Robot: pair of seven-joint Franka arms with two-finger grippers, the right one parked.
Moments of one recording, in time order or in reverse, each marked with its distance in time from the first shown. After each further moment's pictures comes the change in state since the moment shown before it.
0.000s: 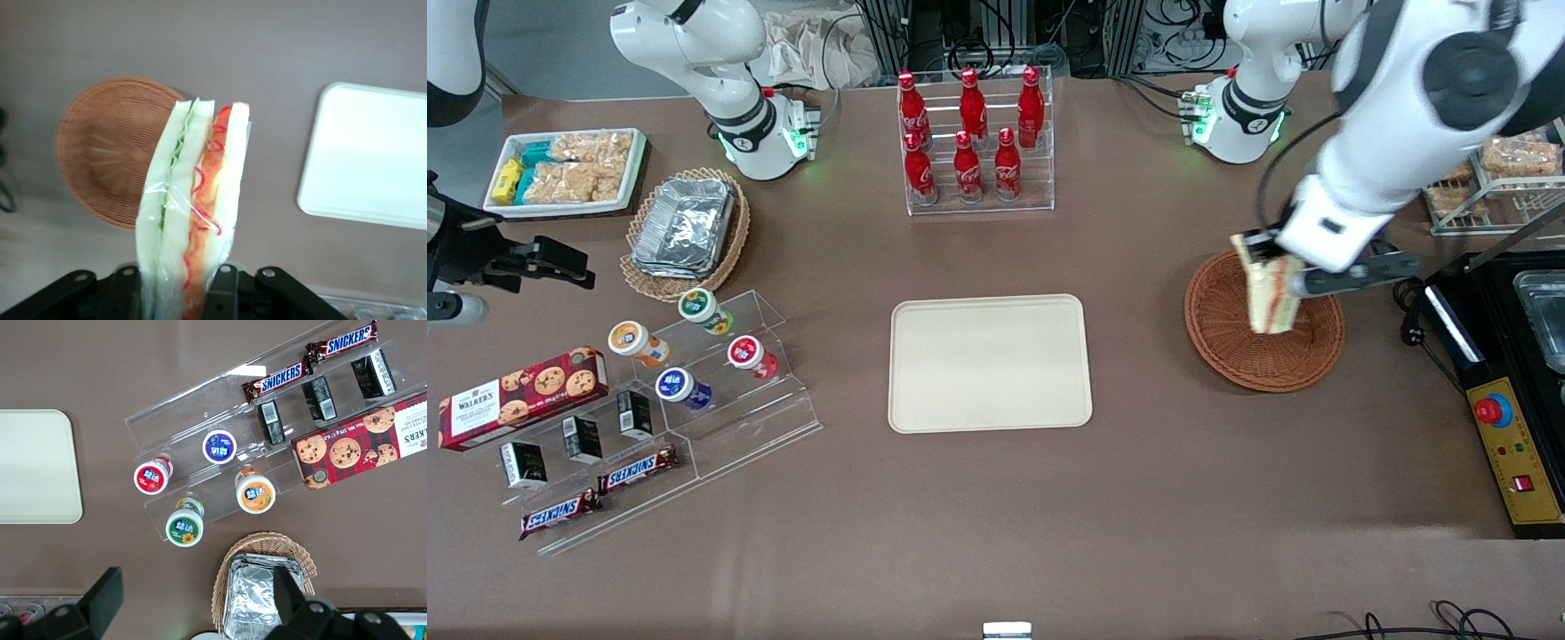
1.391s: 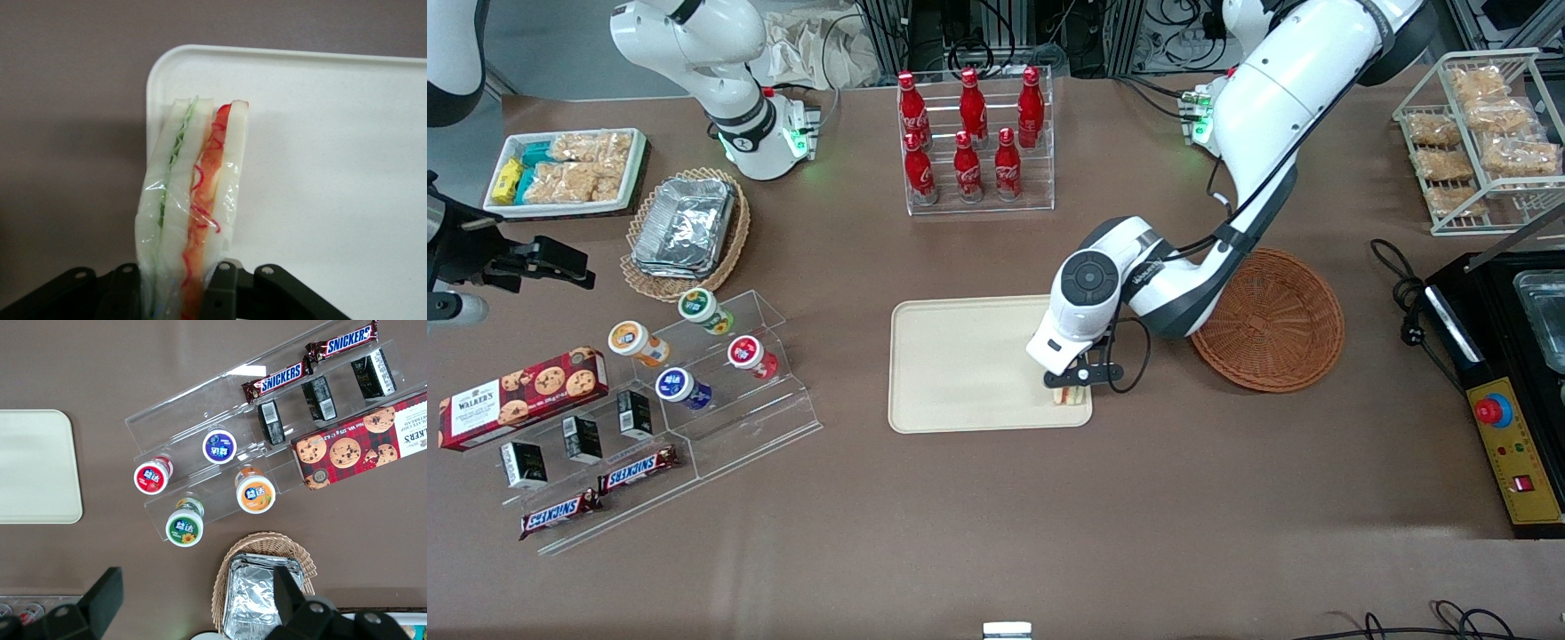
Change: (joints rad) arm -0.251 0.648 -0.107 0.047 0.371 0.573 -0.429
